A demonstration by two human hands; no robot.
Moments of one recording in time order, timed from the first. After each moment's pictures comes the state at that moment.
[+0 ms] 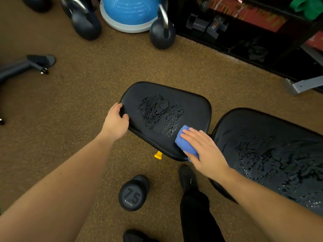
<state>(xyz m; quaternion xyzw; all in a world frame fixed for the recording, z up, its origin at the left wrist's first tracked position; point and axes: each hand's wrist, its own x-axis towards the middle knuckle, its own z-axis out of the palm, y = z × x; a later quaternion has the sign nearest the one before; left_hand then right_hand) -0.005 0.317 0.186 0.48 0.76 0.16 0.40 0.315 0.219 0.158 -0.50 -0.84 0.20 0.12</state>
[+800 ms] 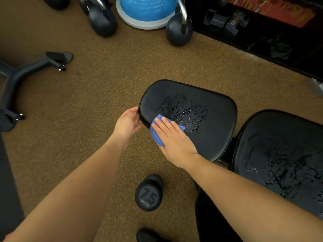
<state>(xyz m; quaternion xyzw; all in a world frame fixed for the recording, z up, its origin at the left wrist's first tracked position) -0.034 0.307 0.179 0.20 0.70 0.36 0.59 0.155 0.262 0.129 -0.46 -0.89 0.08 0.00</state>
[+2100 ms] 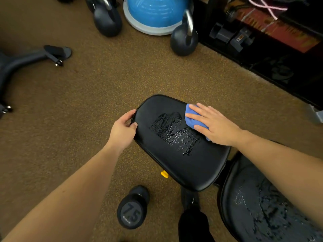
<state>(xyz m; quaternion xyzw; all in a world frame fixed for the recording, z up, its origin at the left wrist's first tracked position) -0.022 0.341 0.170 0.33 0.75 0.30 0.49 0.308 0.420 0.157 -0.39 -0.89 0.23 -0.07</state>
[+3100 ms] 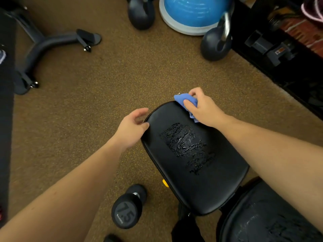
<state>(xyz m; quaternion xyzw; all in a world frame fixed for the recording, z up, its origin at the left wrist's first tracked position) -0.030 0.354 0.171 0.31 0.73 0.34 0.50 0.195 0.508 0.152 -0.47 -0.75 0.45 0.08</state>
